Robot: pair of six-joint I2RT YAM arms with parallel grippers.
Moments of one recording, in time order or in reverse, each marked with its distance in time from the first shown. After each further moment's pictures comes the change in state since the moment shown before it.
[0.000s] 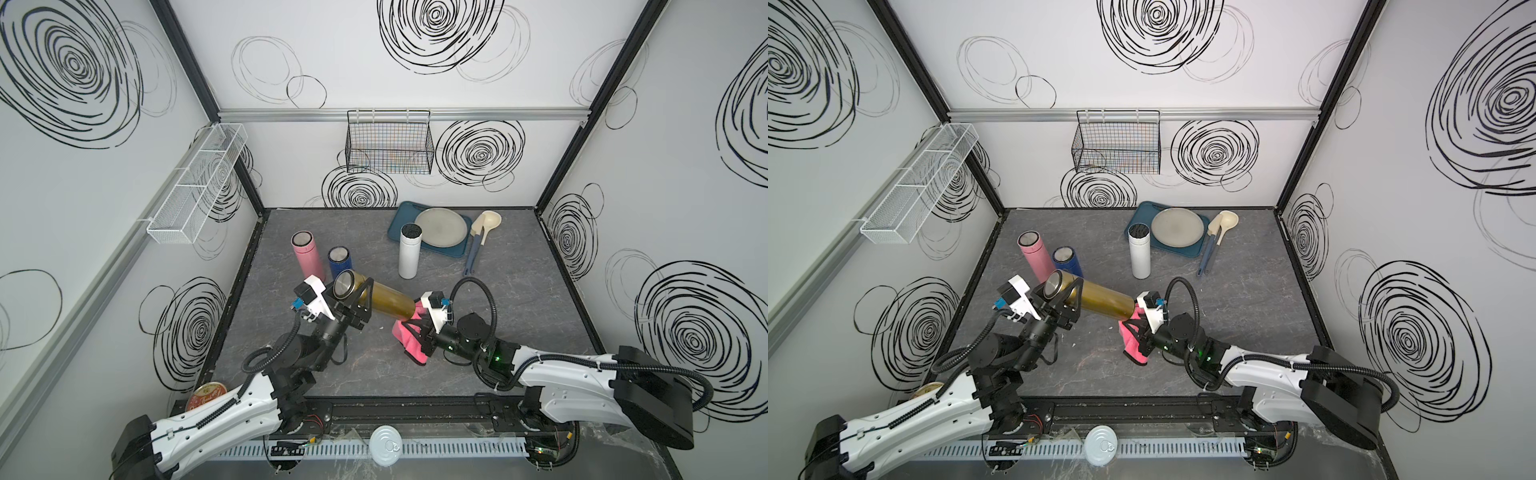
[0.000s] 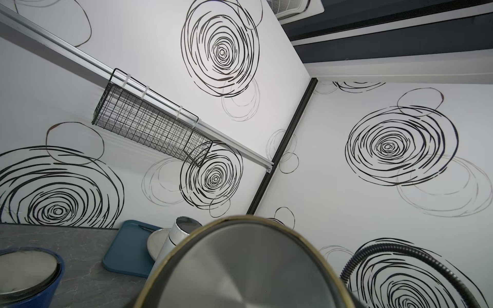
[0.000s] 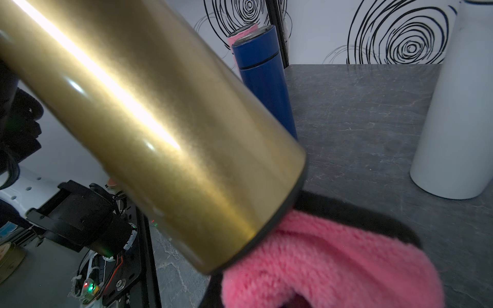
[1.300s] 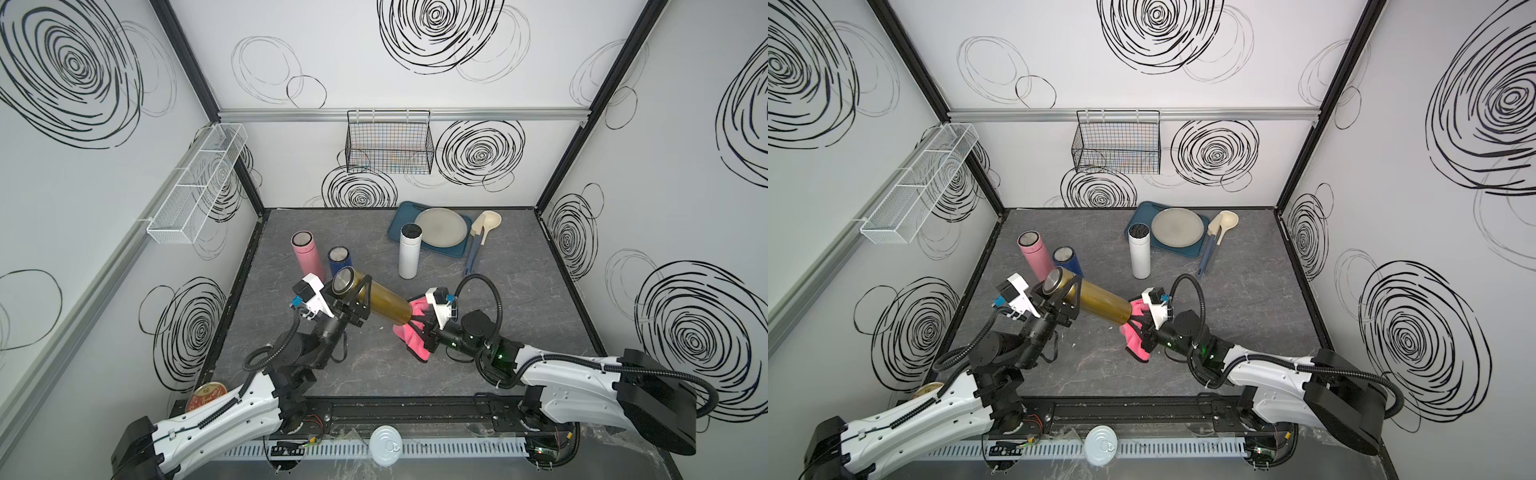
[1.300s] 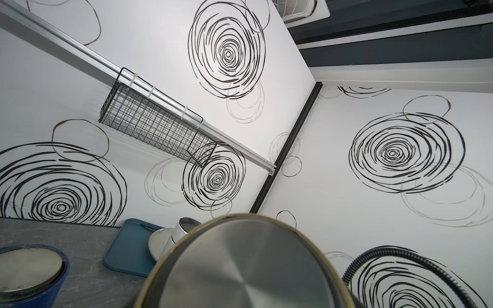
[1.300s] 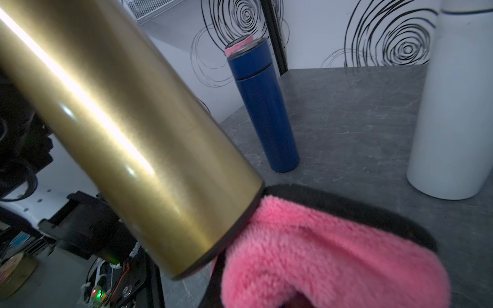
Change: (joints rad) left arm 0.027 0.014 0.002 0.009 0.003 -0.034; right arm -0.051 -0.021 -0.007 0.018 -0.045 0.041
